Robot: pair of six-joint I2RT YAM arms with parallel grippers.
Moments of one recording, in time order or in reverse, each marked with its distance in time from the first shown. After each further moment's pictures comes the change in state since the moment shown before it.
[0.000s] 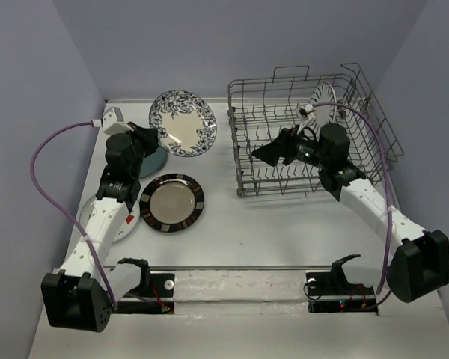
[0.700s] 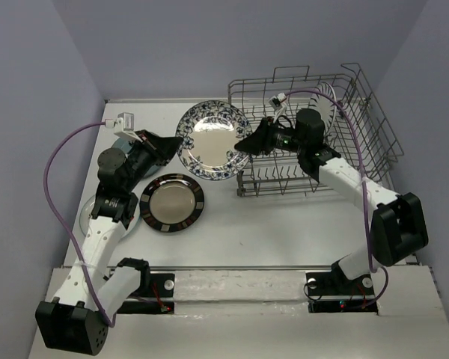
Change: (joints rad) left arm -0.034 -0.198 -0.054 0.064 0.473 -0.065; right arm 0.078 0.294 0.230 0.037 -0.059 0.022
